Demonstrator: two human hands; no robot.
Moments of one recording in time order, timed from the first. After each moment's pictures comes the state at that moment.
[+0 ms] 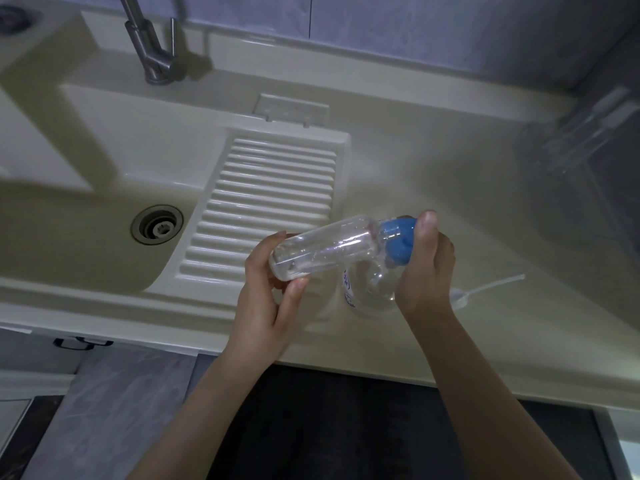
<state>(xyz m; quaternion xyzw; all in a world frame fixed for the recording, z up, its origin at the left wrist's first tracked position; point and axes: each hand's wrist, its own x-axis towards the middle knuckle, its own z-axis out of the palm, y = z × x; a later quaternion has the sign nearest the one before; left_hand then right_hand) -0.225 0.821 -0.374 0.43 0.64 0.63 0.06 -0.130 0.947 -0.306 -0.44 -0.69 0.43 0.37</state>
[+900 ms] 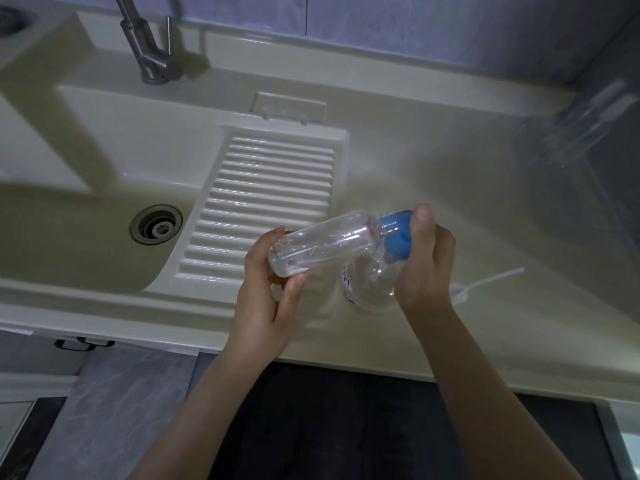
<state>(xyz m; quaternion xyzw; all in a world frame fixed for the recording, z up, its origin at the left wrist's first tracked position) -0.224 0.821 -0.373 0.43 0.65 0.62 0.05 -0.128 0.953 -0.316 -0.42 -0.69 0.43 0.40</state>
